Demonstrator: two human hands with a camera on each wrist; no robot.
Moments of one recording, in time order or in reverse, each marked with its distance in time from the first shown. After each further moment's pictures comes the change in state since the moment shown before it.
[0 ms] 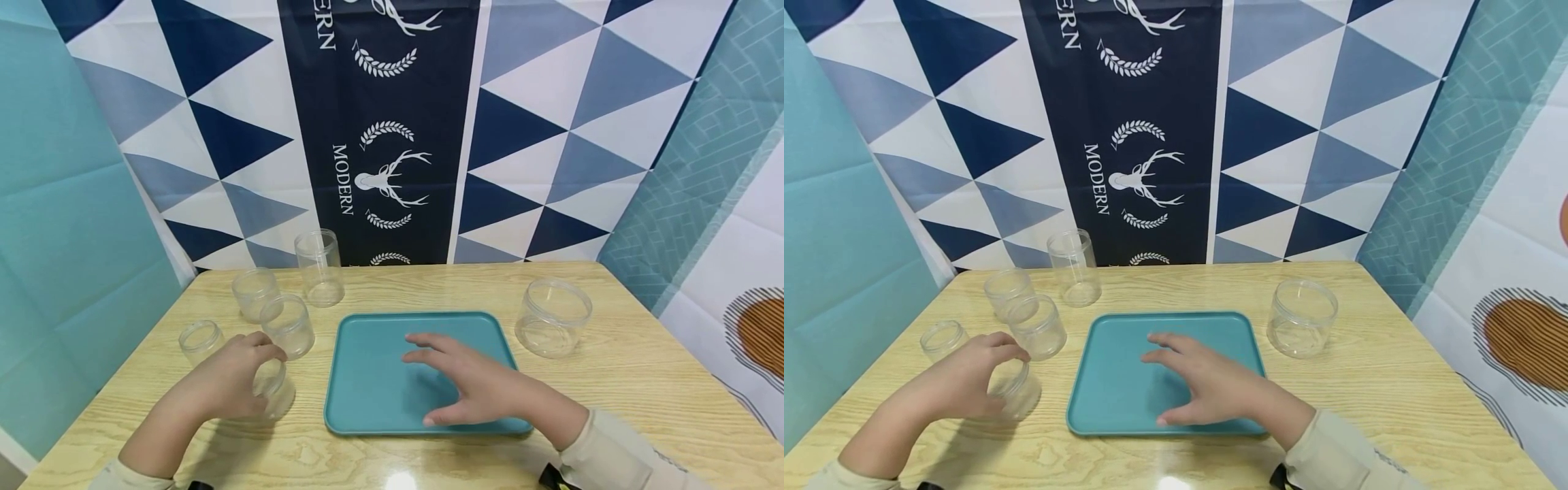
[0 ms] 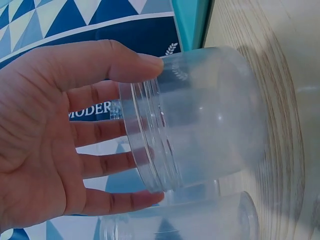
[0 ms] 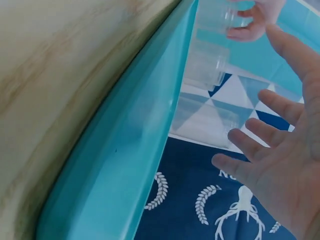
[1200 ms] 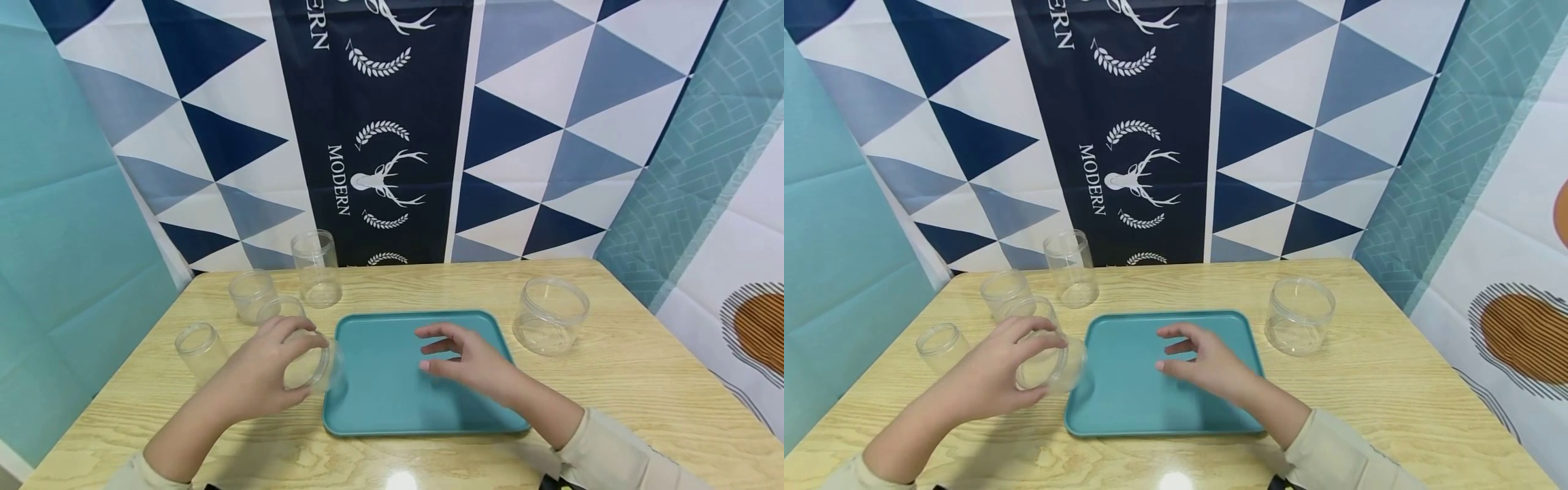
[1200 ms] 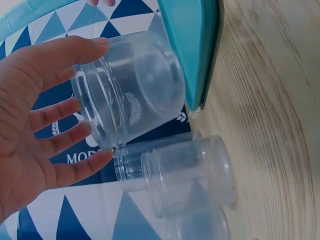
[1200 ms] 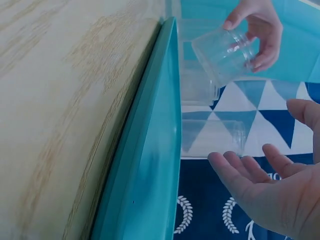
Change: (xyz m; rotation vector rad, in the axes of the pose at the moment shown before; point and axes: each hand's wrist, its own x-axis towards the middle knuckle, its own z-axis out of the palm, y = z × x) left_hand 0.025 0.032 0.007 0.040 0.359 0.345; right_hand 0.005 0.006 0.004 0.691 0.215 0.412
